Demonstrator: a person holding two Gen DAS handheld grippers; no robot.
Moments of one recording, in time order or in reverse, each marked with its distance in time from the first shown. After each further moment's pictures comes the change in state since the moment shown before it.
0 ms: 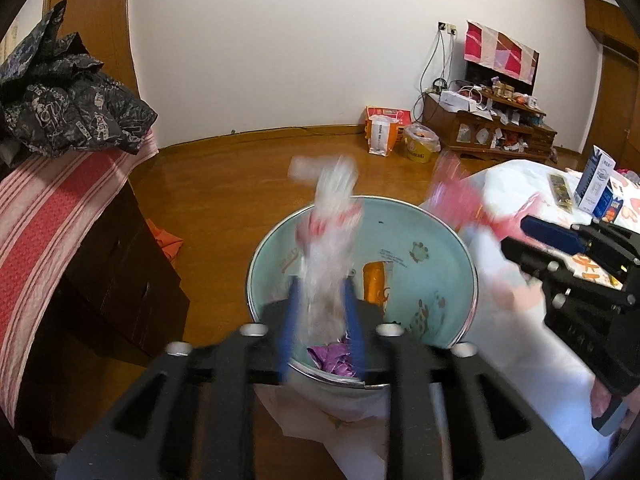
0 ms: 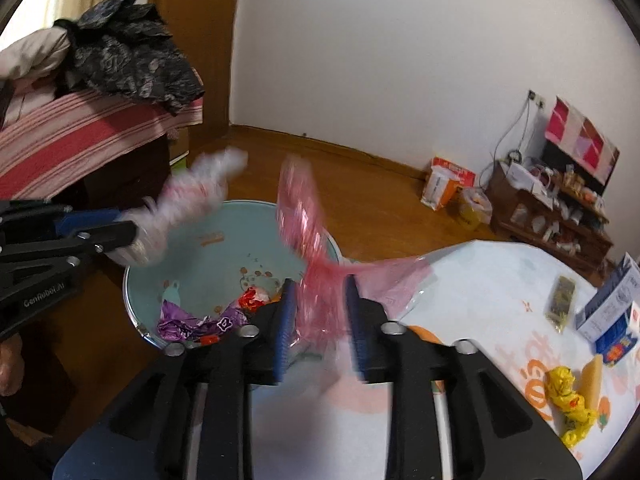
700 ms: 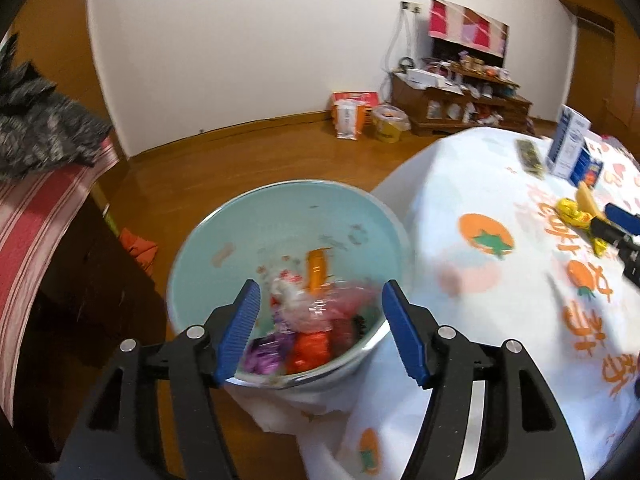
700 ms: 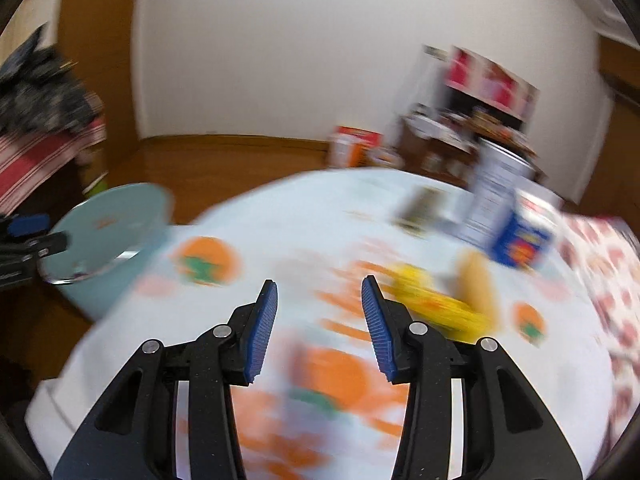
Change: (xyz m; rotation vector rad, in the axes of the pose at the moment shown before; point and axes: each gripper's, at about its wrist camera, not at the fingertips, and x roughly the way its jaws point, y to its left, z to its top) left arm 0.013 -0.073 -0.005 0.109 0.040 -0.069; right arm -0.078 -0.149 -0.088 0.266 0.052 -0.272
